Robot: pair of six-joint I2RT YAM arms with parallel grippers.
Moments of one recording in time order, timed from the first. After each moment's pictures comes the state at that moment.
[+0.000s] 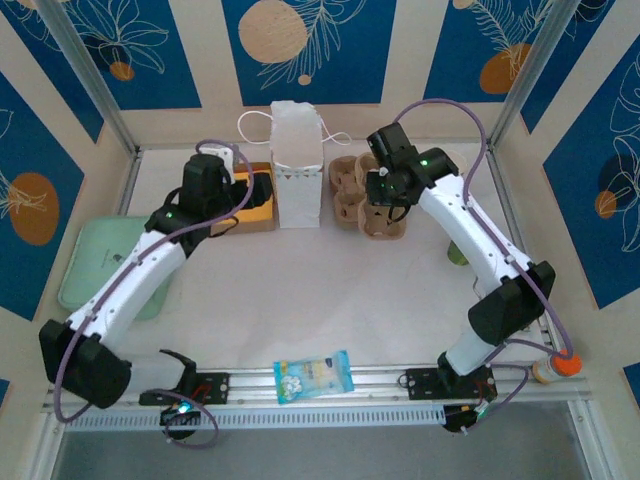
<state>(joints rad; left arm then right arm) -0.40 1.31 1.23 -0.42 -0.02 -0.41 0.49 1.60 1.72 -1.16 0.19 0.45</state>
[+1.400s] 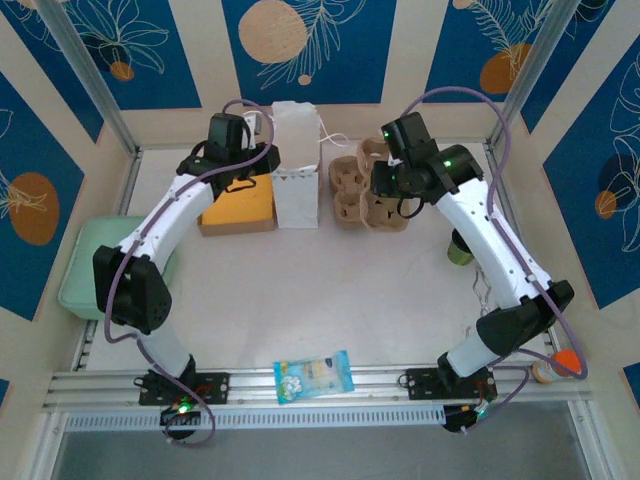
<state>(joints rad) -0.35 1.72 1.60 -0.48 0.19 -0.42 0.49 1.54 1.85 -1.20 0.14 0.44</state>
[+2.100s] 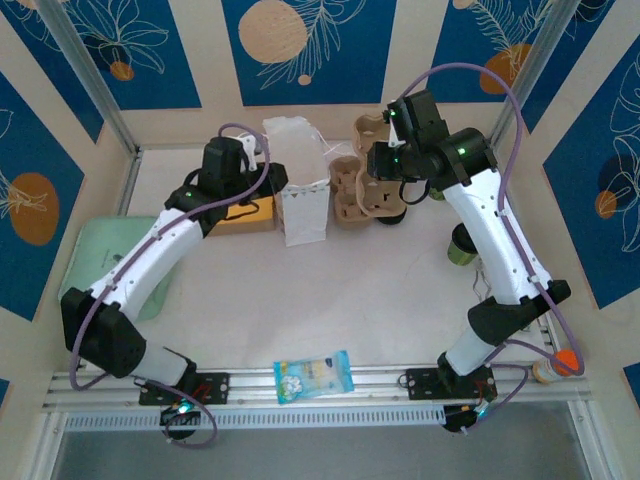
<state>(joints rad) -0.47 1.44 1.35 -0.41 0.21 -0.58 0.51 1.62 2.11 -1.32 0.10 0.40</state>
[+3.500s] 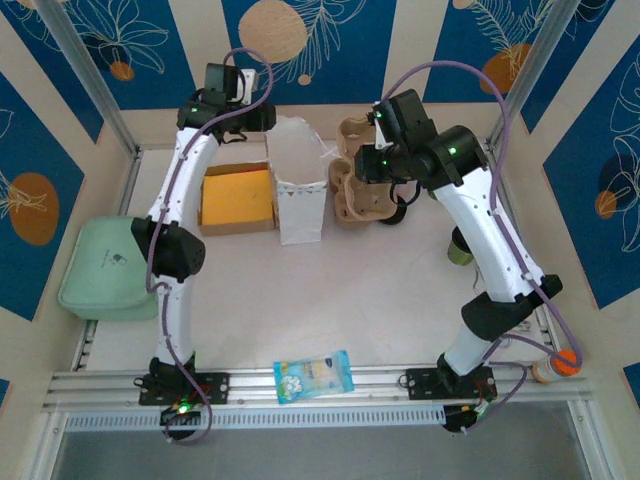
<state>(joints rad) -0.26 2.23 2.54 -0.94 0.13 -0.14 0.58 1.67 2.20 -1.37 0.10 0.39</state>
